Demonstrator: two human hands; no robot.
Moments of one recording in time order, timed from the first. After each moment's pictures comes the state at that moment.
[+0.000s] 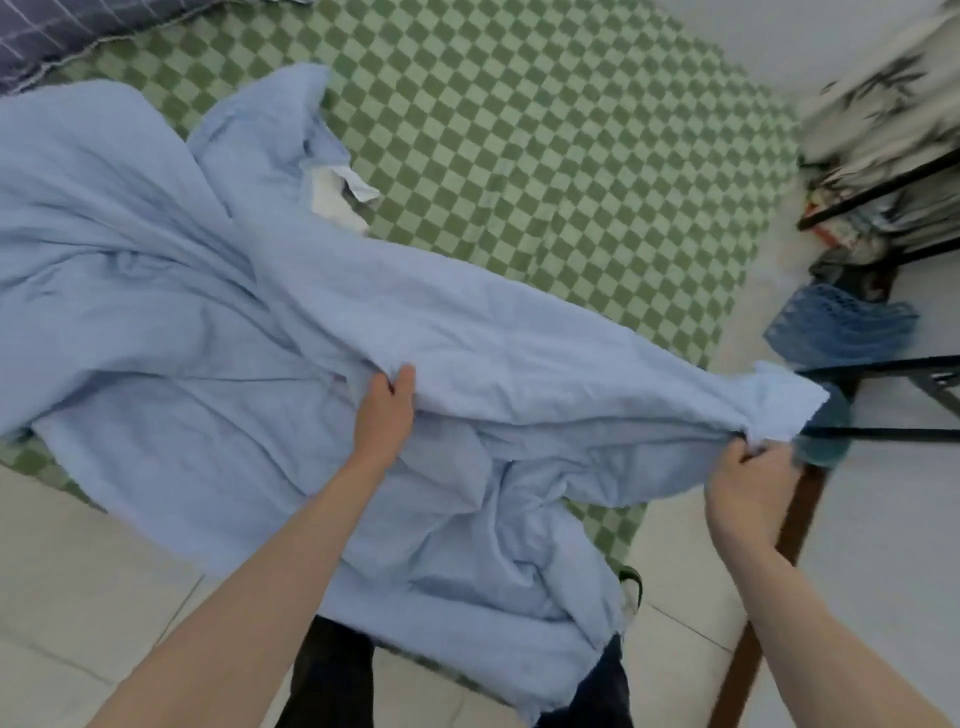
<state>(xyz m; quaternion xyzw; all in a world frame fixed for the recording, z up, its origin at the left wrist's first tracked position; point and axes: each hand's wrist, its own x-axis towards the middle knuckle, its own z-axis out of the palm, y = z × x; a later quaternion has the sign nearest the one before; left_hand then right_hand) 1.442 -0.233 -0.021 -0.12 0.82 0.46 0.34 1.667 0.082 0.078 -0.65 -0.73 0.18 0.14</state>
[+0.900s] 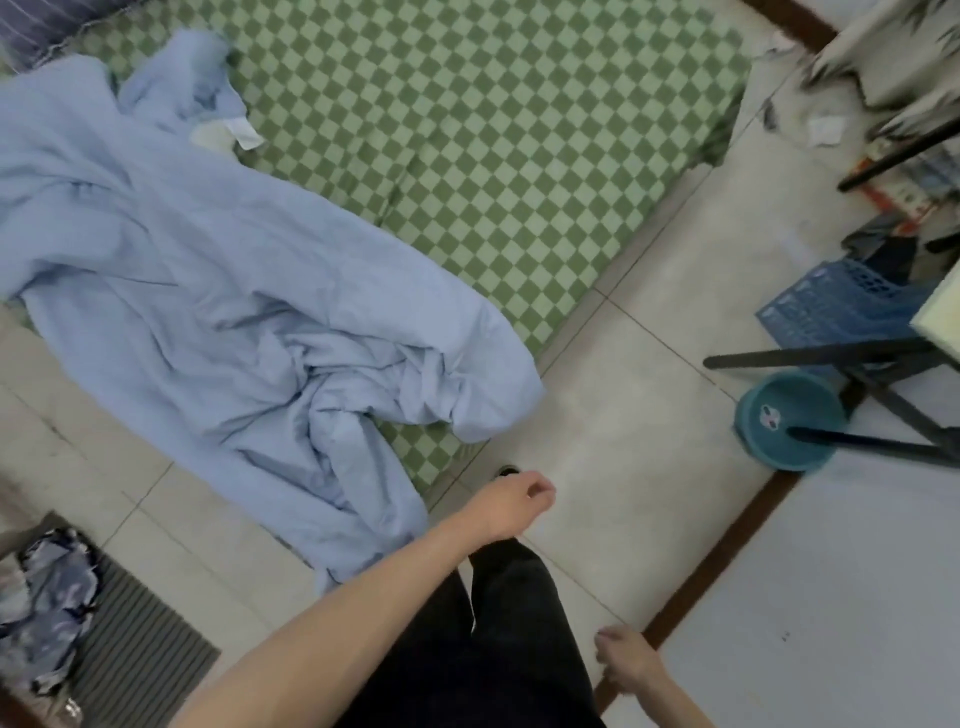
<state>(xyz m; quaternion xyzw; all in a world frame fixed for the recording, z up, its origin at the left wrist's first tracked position) 1.842 0.227 0.123 0.08 0.74 0.27 0.61 2.087 0.372 0.099 -0.44 -0.59 0.34 -0.58</state>
